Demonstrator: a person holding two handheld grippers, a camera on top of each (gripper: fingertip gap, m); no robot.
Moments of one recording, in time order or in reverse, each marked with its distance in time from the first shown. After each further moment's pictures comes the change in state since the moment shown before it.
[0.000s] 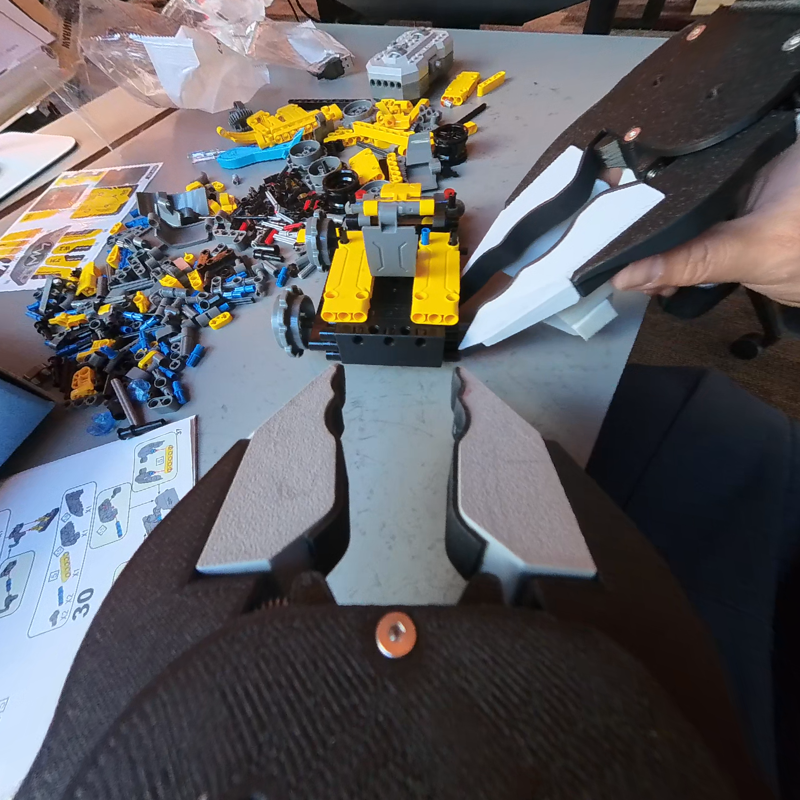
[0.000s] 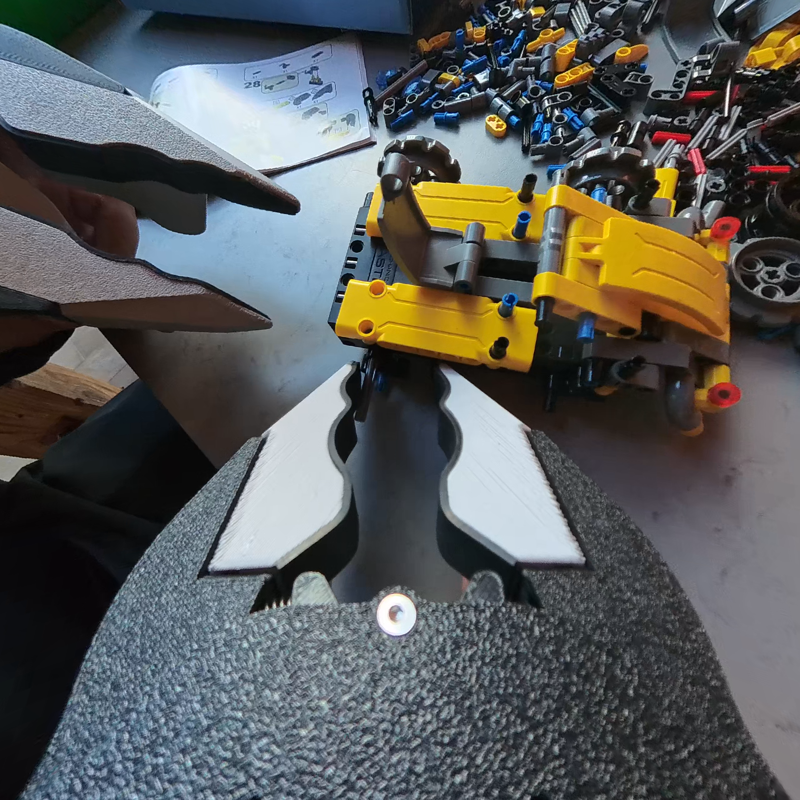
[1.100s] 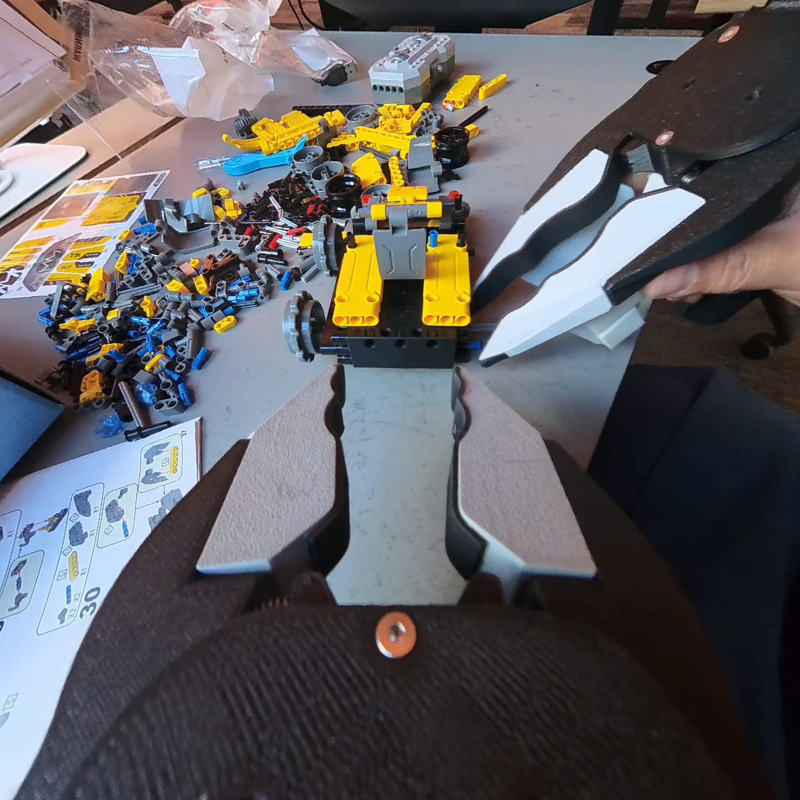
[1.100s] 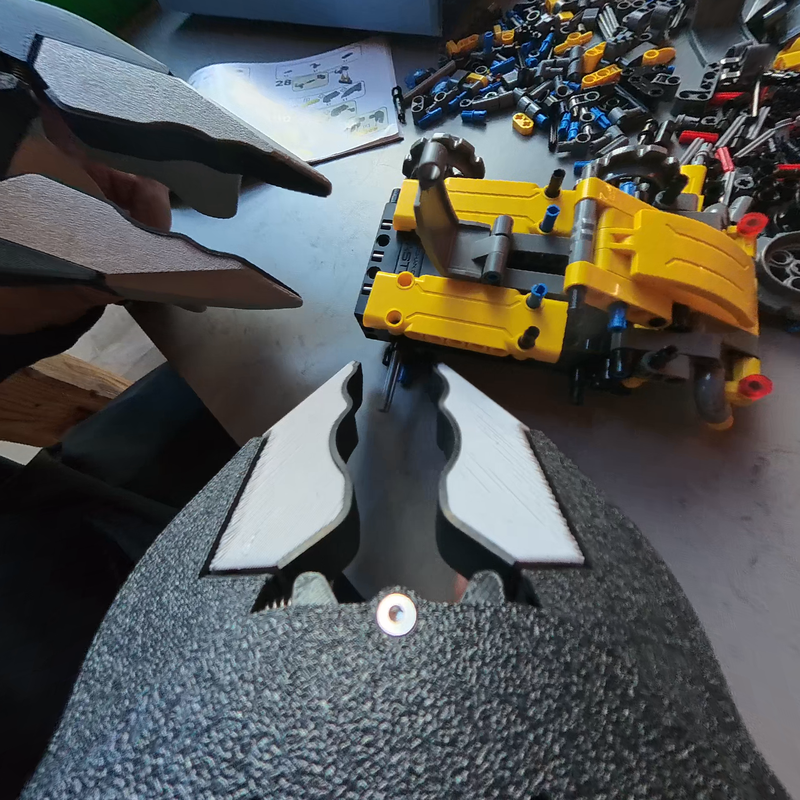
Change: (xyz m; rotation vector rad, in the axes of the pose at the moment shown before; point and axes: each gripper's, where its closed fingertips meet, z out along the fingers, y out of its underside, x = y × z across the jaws) left arm 0.000 -0.001 -0.001 0.008 -0.013 0.014; right arm -0.012 0.005 -0.006 0.019 -0.027 -0.018
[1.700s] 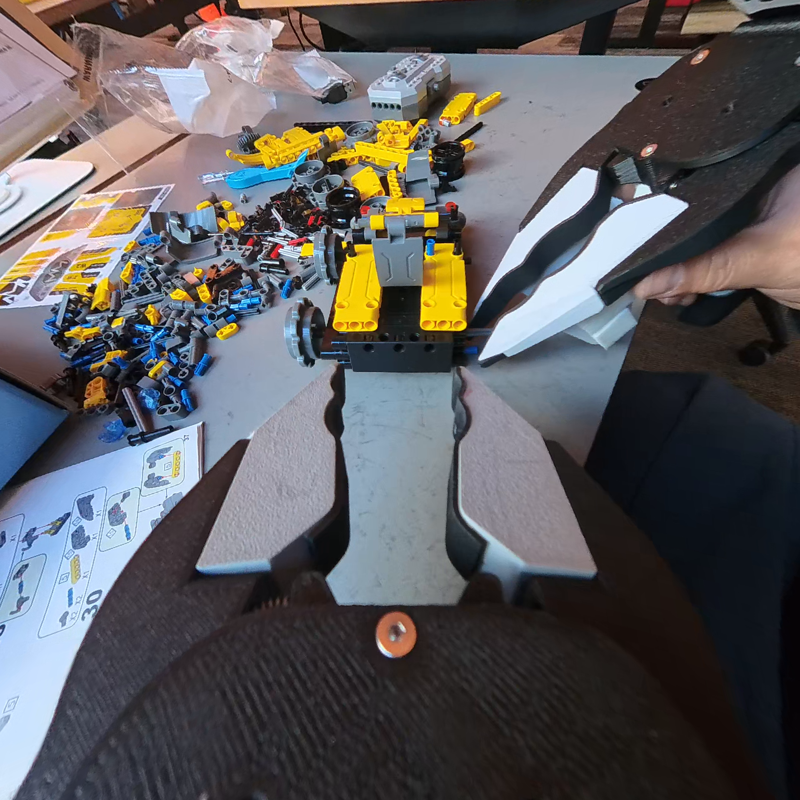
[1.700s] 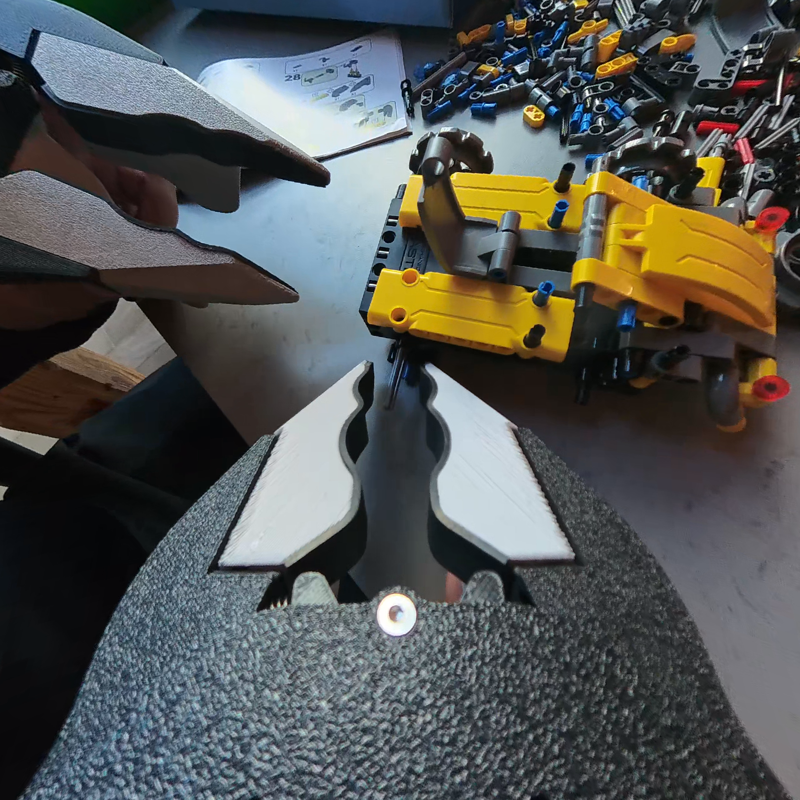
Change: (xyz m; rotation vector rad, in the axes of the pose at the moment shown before) left arm 0.001 -0.003 -0.003 0.028 0.003 0.003; right arm -0.003 0.001 0.000 -0.009 -0.037 0.007
